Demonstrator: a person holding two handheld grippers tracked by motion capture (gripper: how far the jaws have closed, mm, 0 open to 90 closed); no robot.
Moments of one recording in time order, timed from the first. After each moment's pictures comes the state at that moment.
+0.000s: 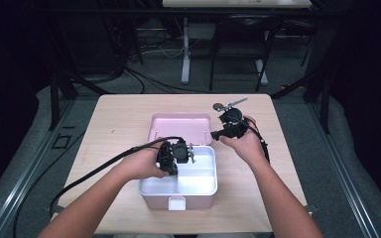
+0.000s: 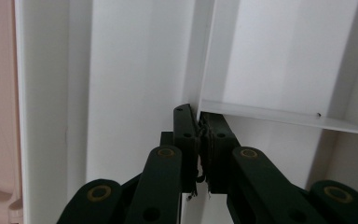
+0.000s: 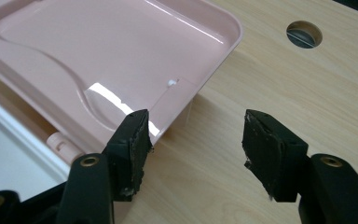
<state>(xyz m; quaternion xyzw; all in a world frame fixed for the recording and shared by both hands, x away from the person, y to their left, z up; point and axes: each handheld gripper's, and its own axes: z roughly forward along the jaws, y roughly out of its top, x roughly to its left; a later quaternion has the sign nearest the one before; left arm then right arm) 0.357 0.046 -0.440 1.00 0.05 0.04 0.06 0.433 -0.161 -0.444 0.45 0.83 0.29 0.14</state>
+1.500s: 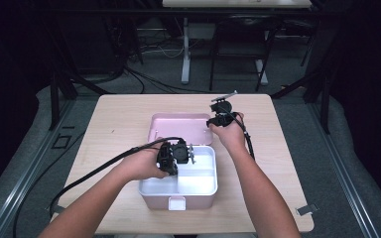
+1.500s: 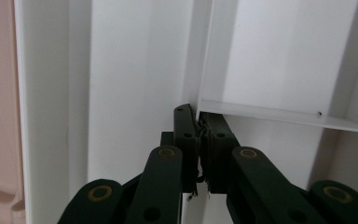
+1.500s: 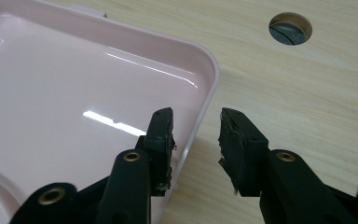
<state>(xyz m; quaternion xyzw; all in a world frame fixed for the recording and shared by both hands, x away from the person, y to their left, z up) 0.356 0.045 -0.440 1.00 0.04 0.05 0.06 0.485 -0.135 -0.470 0.55 0.77 0.29 0.14</state>
